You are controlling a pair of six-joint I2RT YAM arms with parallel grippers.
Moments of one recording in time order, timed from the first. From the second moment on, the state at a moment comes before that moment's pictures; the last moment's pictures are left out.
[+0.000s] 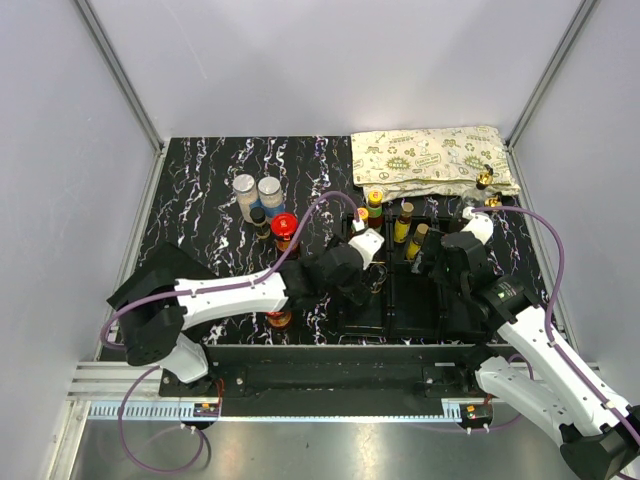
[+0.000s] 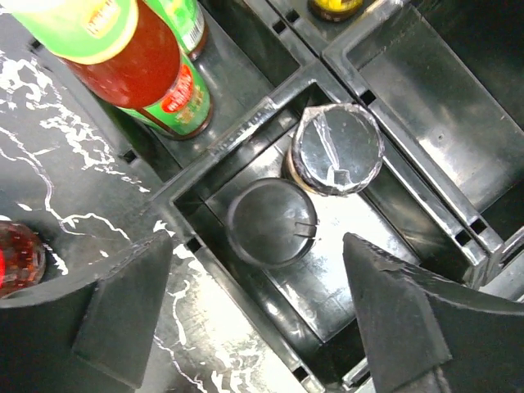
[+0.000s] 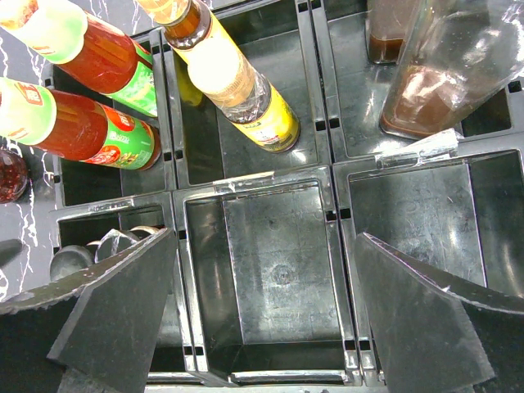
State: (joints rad) left arm -1.13 1.55 1.02 -0.16 -0.32 -0.20; right arm 0.52 0.77 0.76 -0.69 0.41 0.64
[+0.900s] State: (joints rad) left arm -0.75 1.26 1.00 -0.38 -0.64 -0.39; right arm 0.52 0.78 0.76 -0.69 0.41 0.64
